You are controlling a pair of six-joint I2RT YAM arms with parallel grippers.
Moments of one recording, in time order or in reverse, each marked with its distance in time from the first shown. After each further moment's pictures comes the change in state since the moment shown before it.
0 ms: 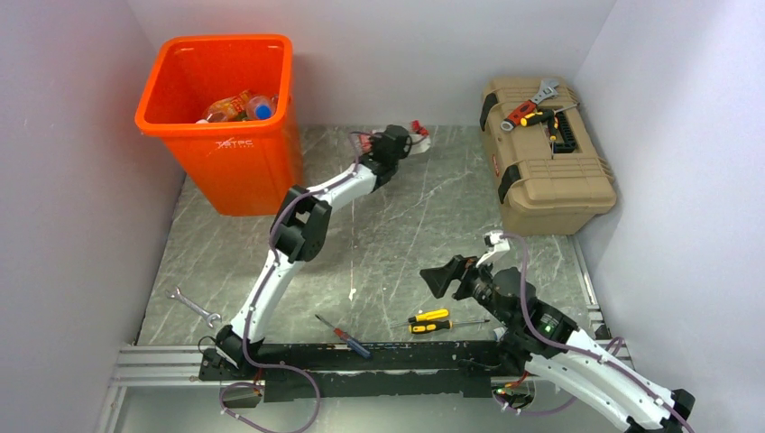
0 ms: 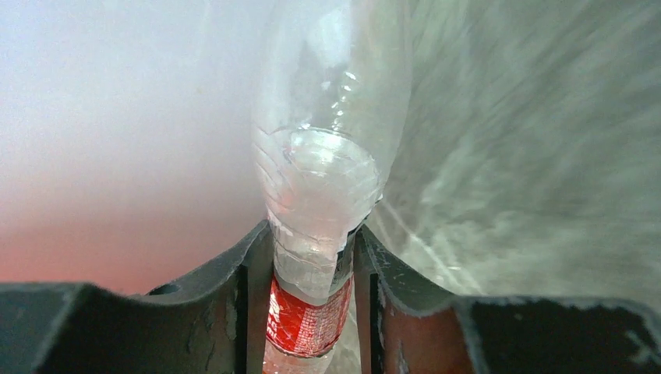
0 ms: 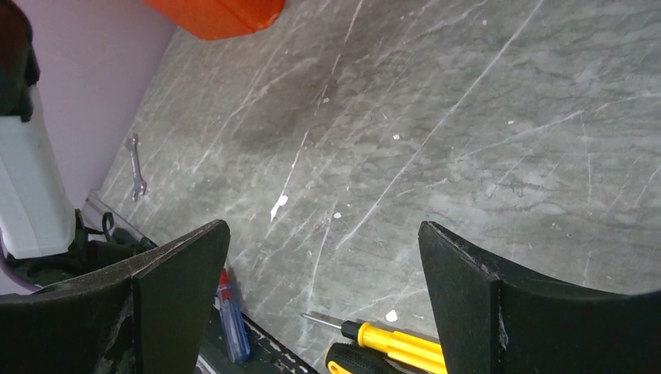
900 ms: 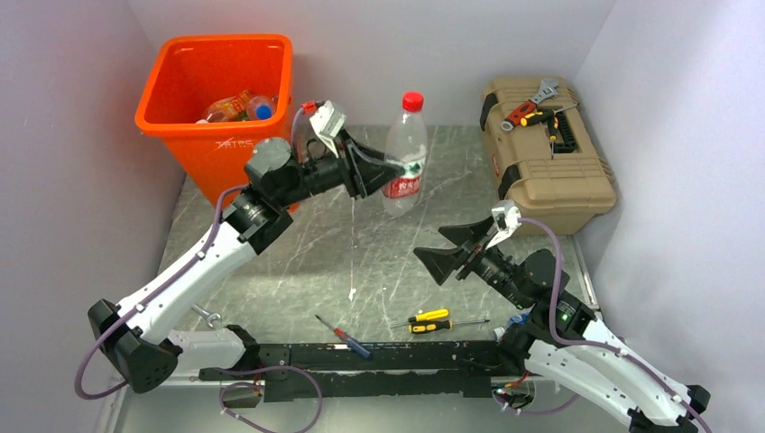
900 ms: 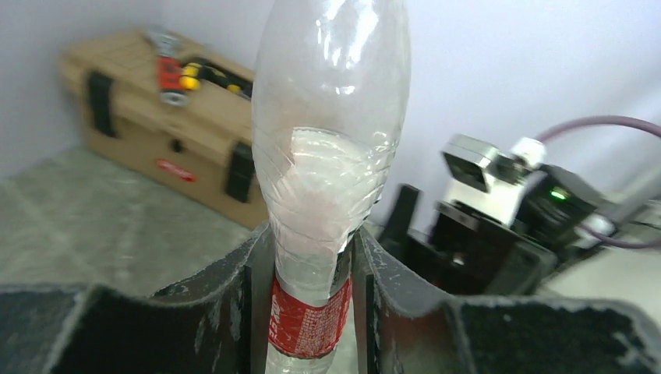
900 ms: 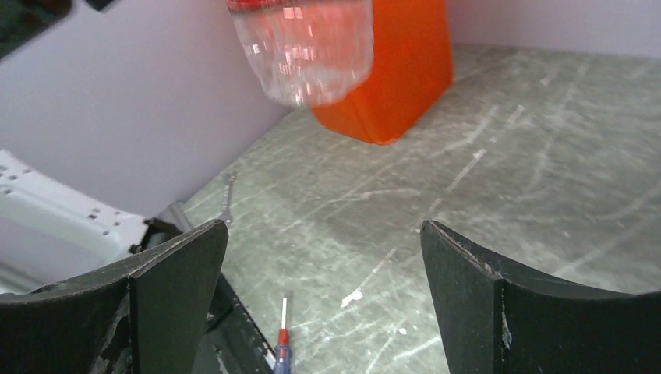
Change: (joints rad) left arm -0.101 -1.344 -0.868 0.113 0.893 -1.268; right arm 0.000 0.117 0.286 0.174 -0.154 -0.262
